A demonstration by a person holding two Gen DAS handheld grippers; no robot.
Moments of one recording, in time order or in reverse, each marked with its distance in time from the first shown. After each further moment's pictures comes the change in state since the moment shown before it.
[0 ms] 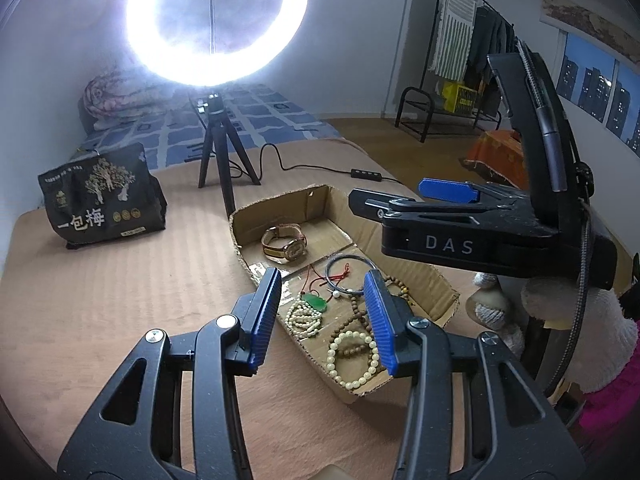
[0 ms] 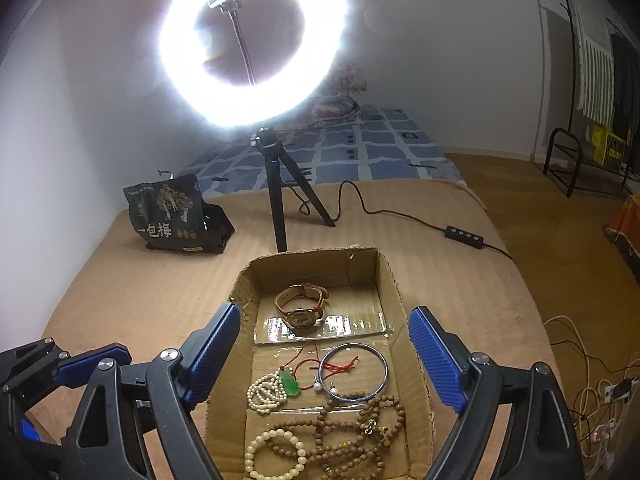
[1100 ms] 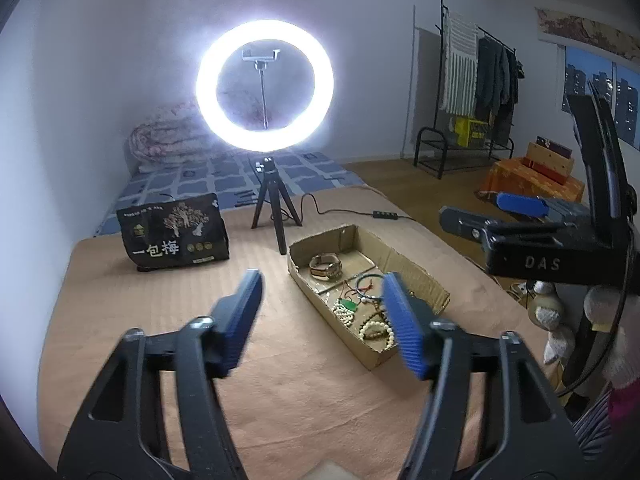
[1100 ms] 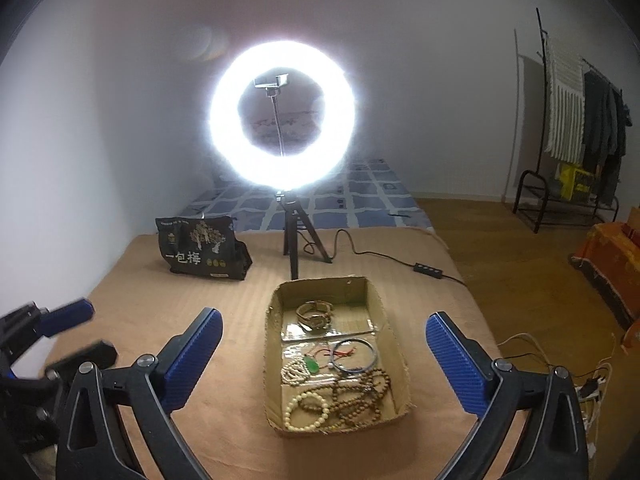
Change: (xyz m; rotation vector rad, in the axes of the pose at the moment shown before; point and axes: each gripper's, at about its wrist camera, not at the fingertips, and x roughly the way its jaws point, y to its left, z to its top) left arm -0.134 0.010 -0.018 0.024 -0.174 0.106; right arm -0.138 0.053 -0.016 -0.024 -0.148 -0.106
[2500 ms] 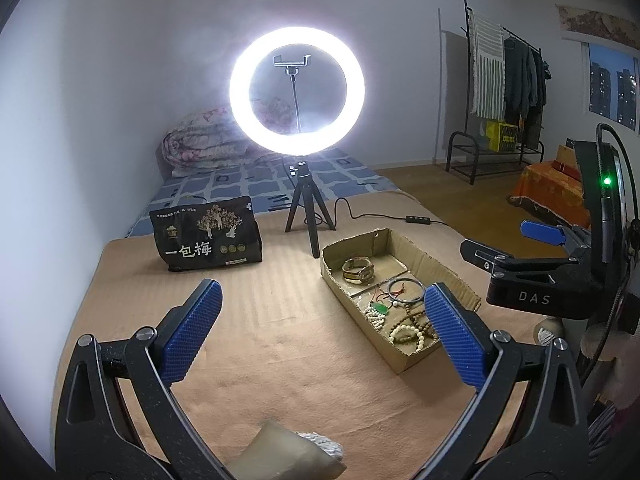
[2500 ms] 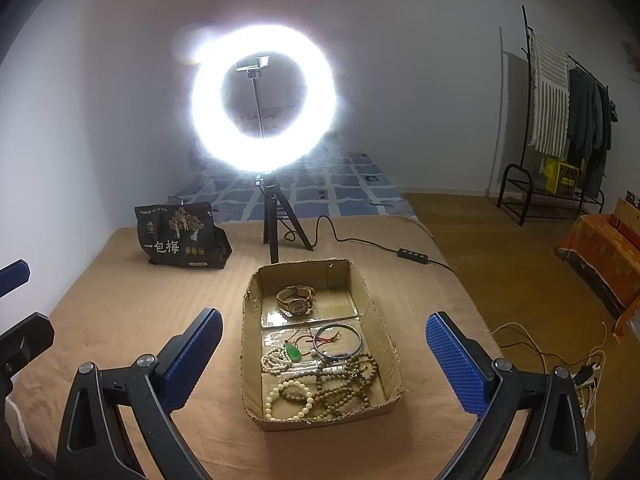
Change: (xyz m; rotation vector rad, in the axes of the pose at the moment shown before) left arm 0.000 0.002 -0.005 -0.004 -0.018 0.125; right arm 0.020 -0.006 -0.025 0.020 0.006 -0.052
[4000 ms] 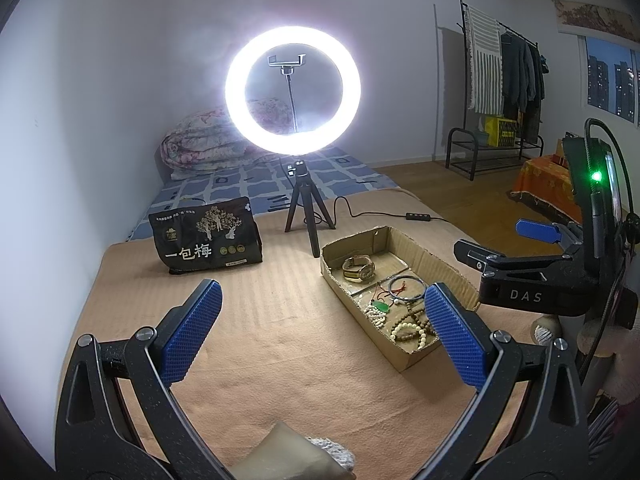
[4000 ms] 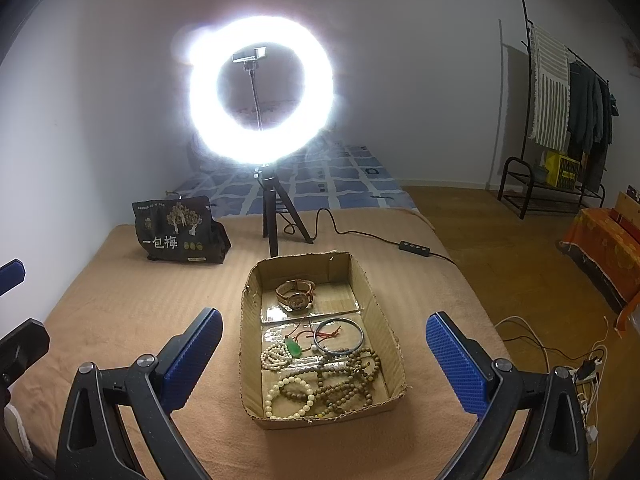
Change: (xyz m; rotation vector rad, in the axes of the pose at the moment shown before) left arm 0.002 -0.001 -0.001 0.008 0.005 -0.003; right arm 0.008 0.003 -0.006 0.006 0.021 -0.004
